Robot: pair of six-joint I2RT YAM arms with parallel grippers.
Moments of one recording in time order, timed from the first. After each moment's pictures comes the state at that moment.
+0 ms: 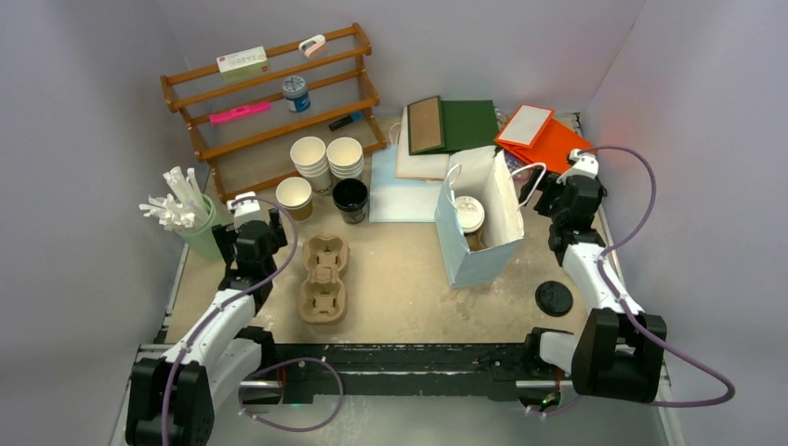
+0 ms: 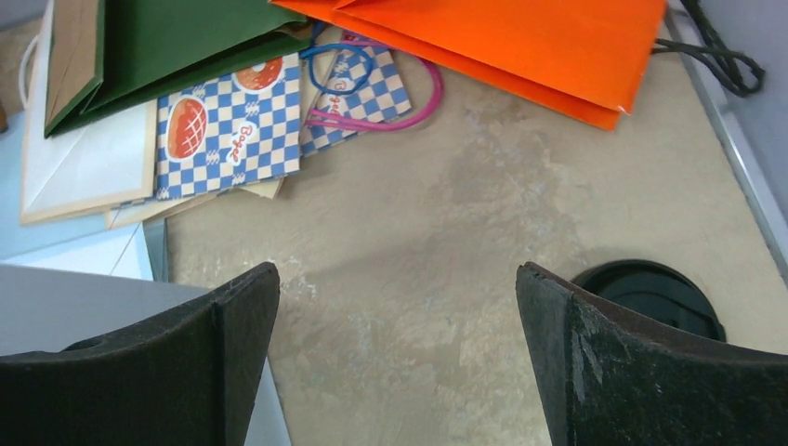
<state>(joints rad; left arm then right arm) -0.12 0.89 0.33 0.11 -0.59 -0.15 -0.14 1.18 0.70 0.05 -0.01 0.23</state>
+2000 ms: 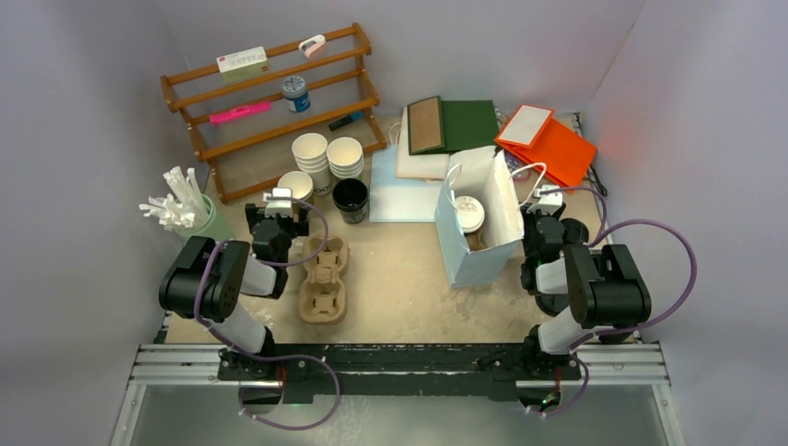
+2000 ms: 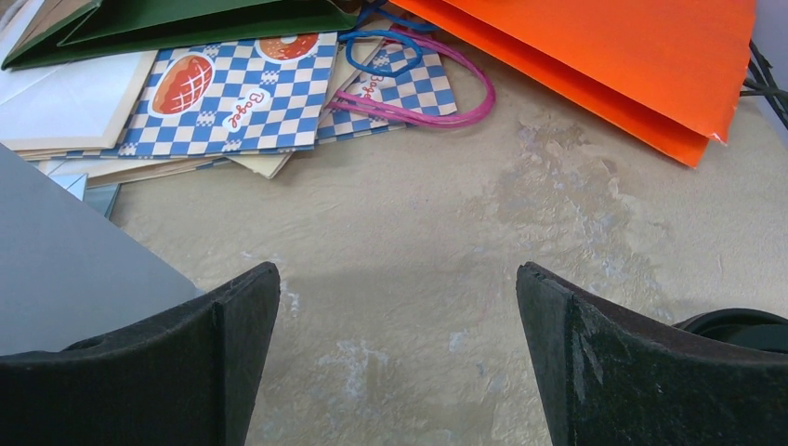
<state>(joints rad) -0.12 1.62 0.25 1.20 -0.25 0.12 -0.01 1.57 0.27 1.14 0.04 0.08</state>
